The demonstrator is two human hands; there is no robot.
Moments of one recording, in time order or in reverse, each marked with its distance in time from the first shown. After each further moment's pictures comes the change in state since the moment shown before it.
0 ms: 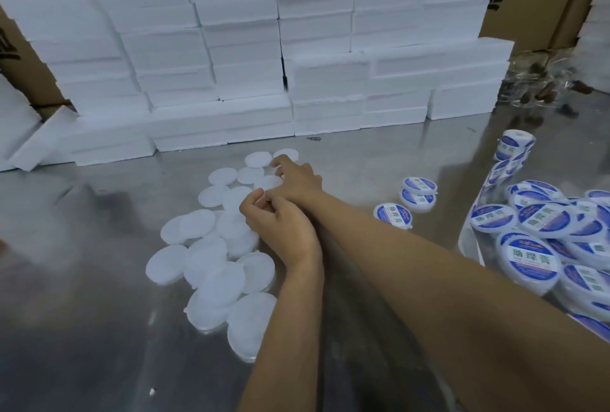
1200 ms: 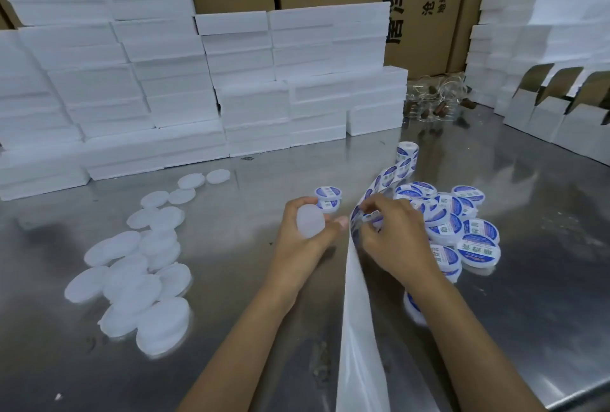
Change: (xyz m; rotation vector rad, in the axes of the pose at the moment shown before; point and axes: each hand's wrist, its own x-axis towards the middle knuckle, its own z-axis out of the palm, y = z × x) left_hand -0.113 -0.010 0.013 0.226 -0.897 0.041; right_hand -0.227 0.130 -0.151 -0.201 0.600 0.057
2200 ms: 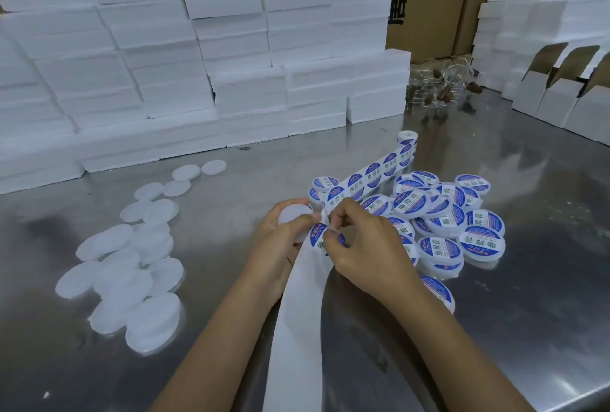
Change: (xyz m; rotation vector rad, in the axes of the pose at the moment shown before) left_hand 0.019 -0.007 -0.014 -0.280 -0.023 -0.242; right_hand -0.026 -0.024 0.009 0.158 -0.115 -0.143
